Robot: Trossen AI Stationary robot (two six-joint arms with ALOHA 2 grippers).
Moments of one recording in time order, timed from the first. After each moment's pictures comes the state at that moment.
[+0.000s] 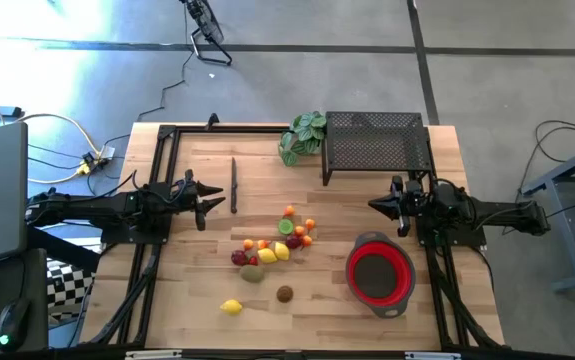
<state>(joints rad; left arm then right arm) 0.06 0.22 0.05 0.00 -0.28 -0.11 -0.05 0.02 0.01 0.04 0.02 0.40</state>
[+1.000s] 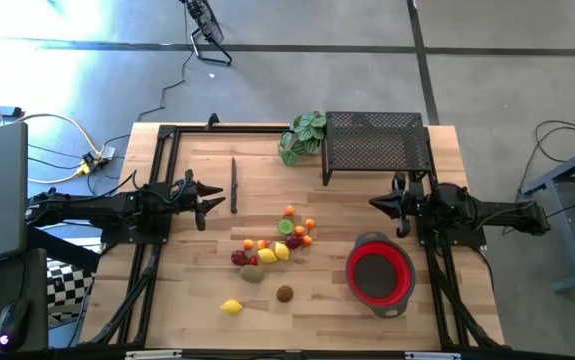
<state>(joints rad) 0.06 0.22 0.05 0.00 -0.28 -0.11 -0.05 0.02 0.01 0.09 0.02 0.17</state>
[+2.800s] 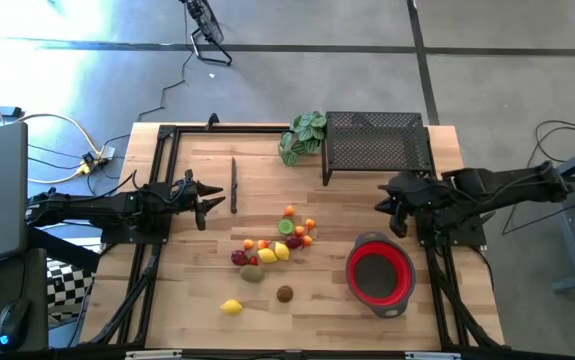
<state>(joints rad) 0.07 0.22 0.05 0.00 -0.28 -0.11 0.14 0.73 0.76 -0.85 0.18 0.54</state>
